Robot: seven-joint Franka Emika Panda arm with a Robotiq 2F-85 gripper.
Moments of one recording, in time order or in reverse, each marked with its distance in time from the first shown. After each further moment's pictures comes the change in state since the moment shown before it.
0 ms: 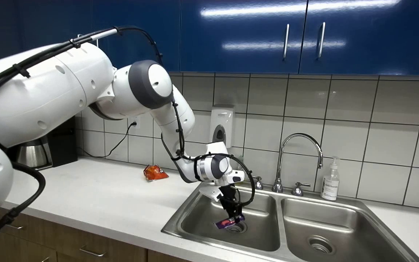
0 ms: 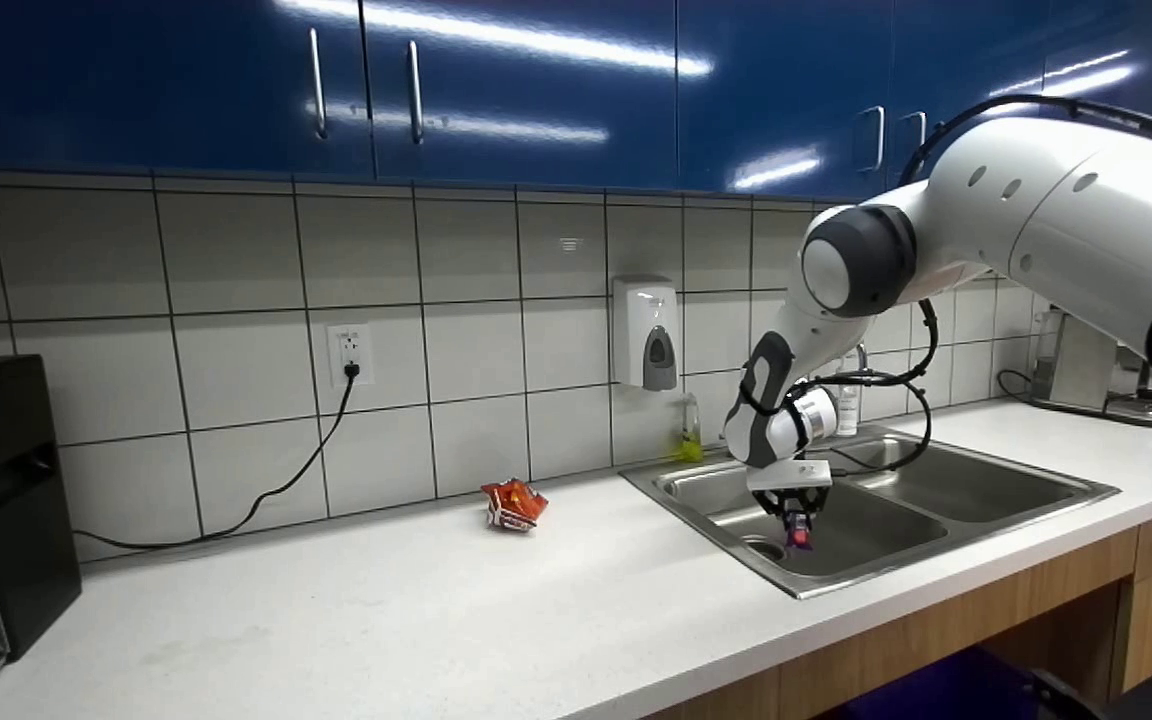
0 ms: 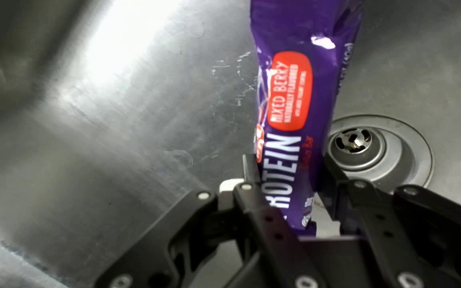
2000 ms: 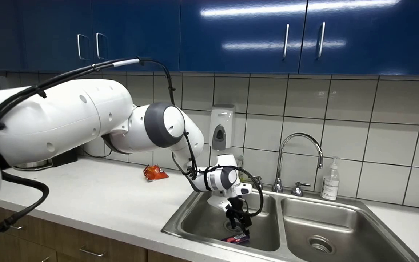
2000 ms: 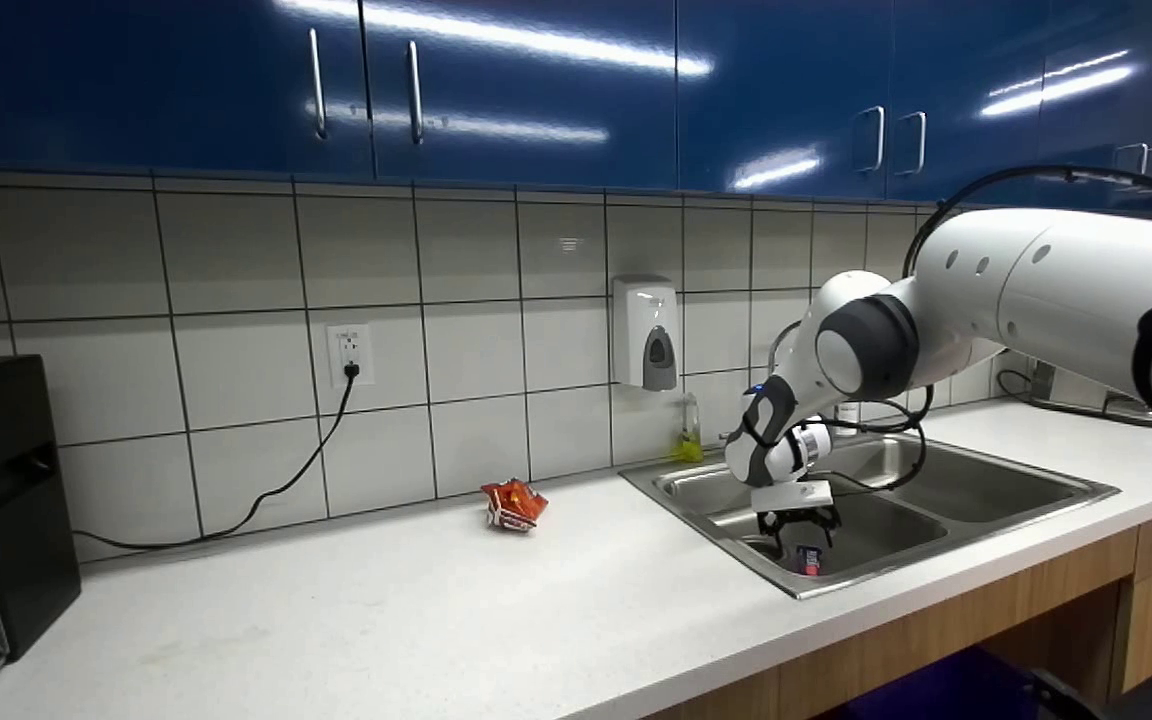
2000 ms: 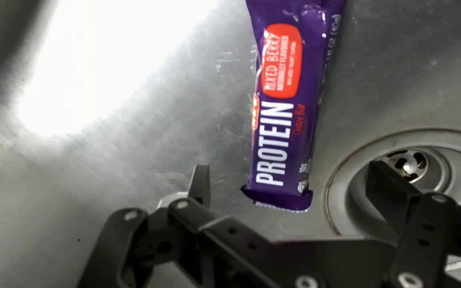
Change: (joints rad) arm -0.099 0.264 0.028 0.394 0.015 -0.221 -0.027
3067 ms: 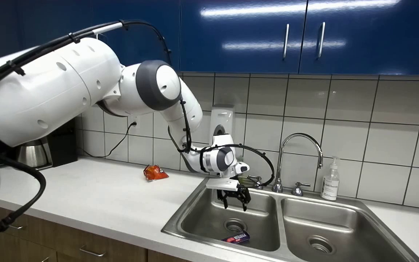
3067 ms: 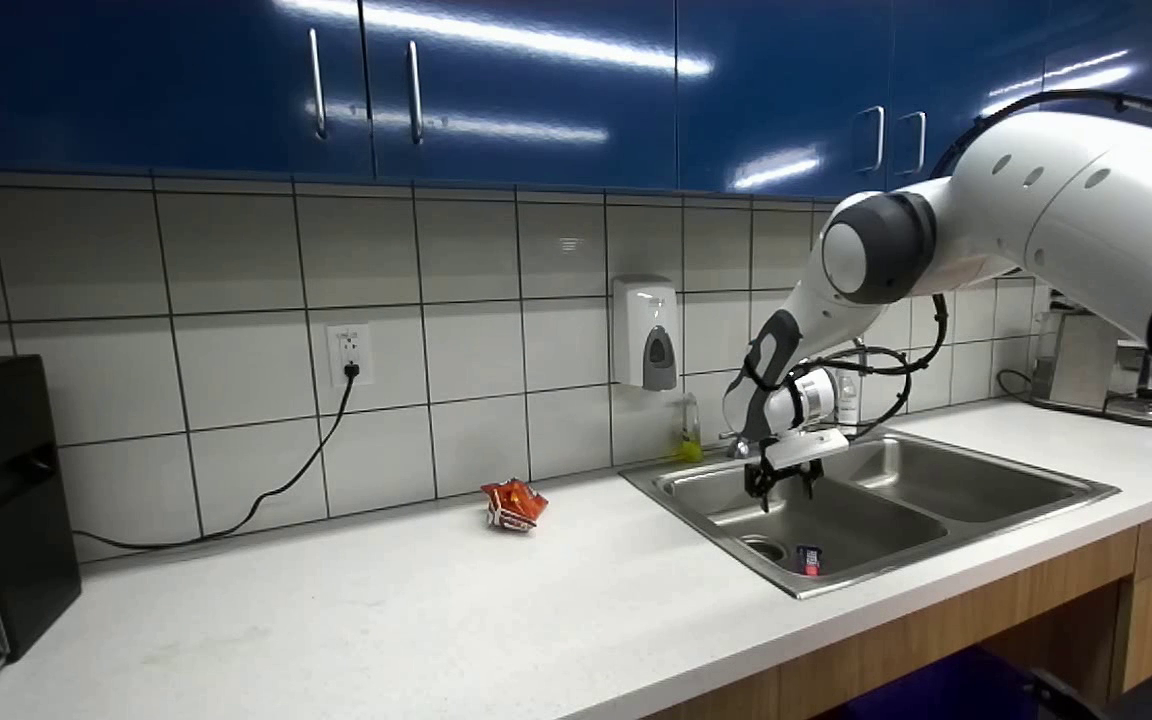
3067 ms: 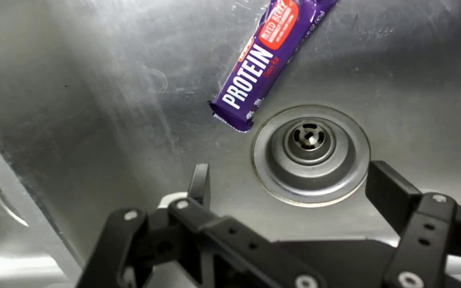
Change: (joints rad) arm -0.008 -0.292 0.084 -0.313 -0.023 0.163 -0.509
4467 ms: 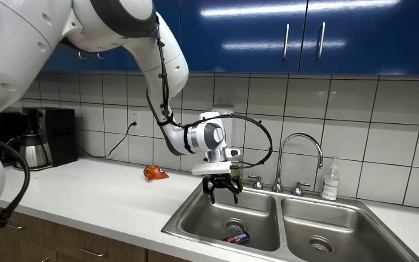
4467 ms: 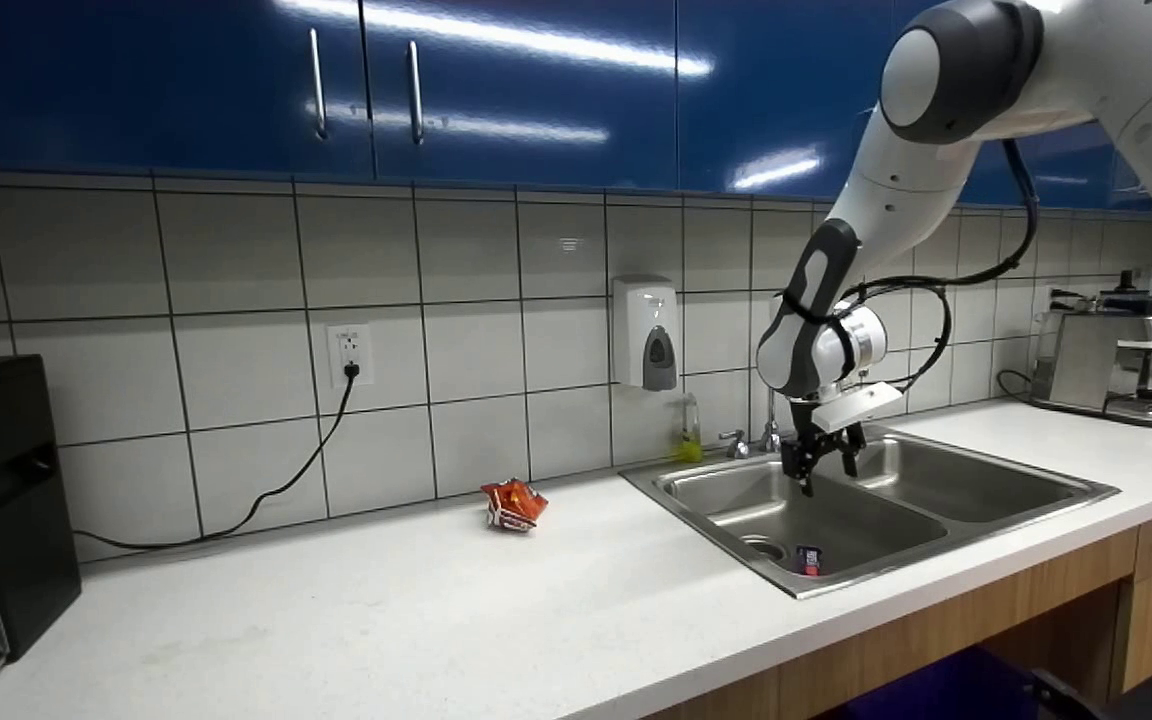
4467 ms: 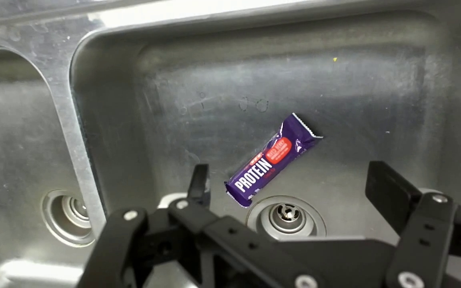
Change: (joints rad) arm 0.041 -0.474 -0.015 -0.569 -0.182 -0.003 -0.067
